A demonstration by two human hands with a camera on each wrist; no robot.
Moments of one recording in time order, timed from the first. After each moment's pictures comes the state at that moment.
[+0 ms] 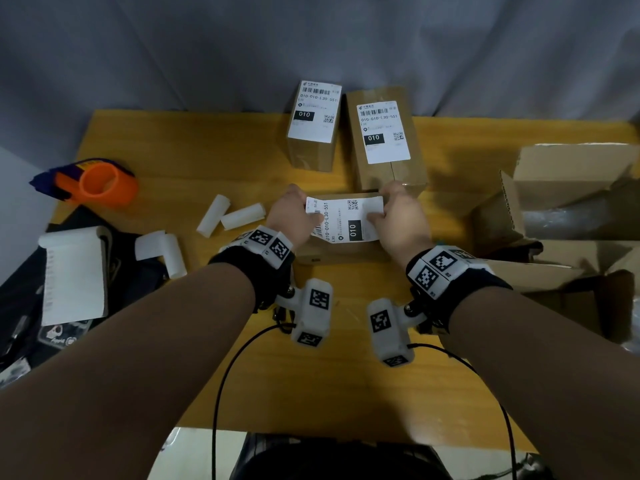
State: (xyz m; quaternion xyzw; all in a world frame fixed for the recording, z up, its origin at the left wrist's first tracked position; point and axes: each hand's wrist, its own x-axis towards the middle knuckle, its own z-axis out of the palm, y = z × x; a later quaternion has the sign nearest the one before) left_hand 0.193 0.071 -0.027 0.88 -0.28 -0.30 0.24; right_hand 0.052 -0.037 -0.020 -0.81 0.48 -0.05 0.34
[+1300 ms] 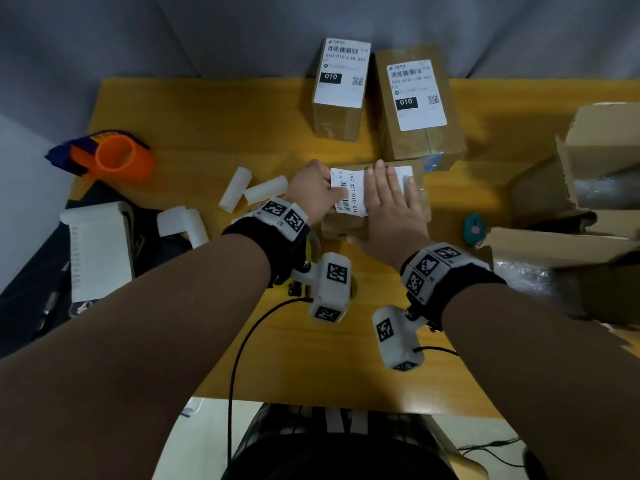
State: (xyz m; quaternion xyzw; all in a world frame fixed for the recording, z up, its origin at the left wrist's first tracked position) left_hand 0.202 0.088 -0.022 0.83 -0.27 -0.36 0.33; right_hand 0.069 0.023 -0.044 -0.94 0.30 0.17 0.05
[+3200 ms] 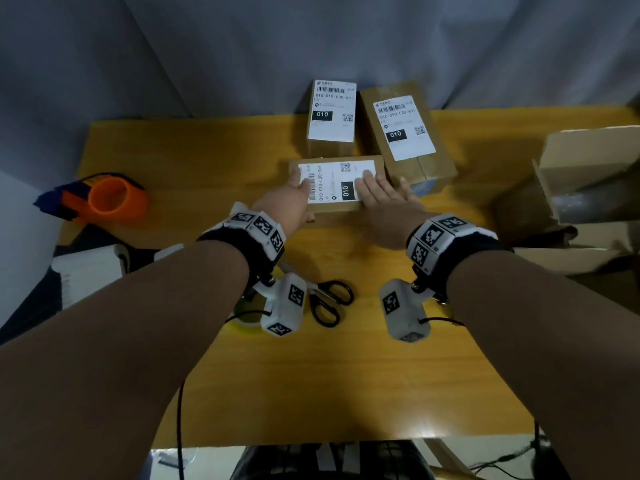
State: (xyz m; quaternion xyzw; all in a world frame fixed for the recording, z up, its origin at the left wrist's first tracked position) left_hand 0.263 0.087 -0.015 0.81 -0.53 -0.23 -0.09; right_hand 0.101 -0.016 -0.020 -0.91 0.29 0.28 0.05
